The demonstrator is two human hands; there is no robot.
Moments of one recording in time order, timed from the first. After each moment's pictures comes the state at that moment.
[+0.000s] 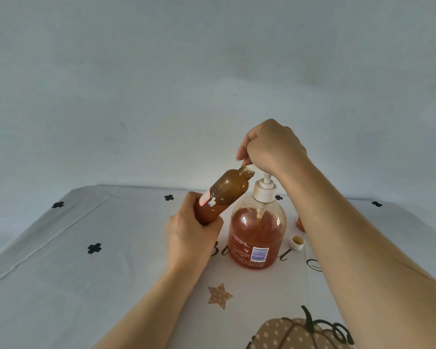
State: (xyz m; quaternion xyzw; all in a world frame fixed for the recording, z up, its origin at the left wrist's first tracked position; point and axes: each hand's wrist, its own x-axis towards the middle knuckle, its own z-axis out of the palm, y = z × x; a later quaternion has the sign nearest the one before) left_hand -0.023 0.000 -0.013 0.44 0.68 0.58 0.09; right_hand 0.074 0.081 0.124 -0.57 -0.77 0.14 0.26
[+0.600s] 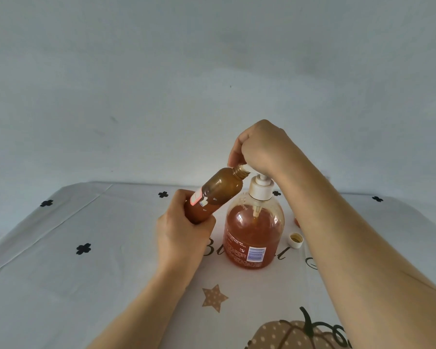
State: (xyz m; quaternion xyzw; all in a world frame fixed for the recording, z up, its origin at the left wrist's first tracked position) left_hand -0.023 -0.001 -0.013 0.43 0.69 0.58 0.07; right_hand 0.069 0.091 0.115 -0.58 -0.76 0.21 0.21
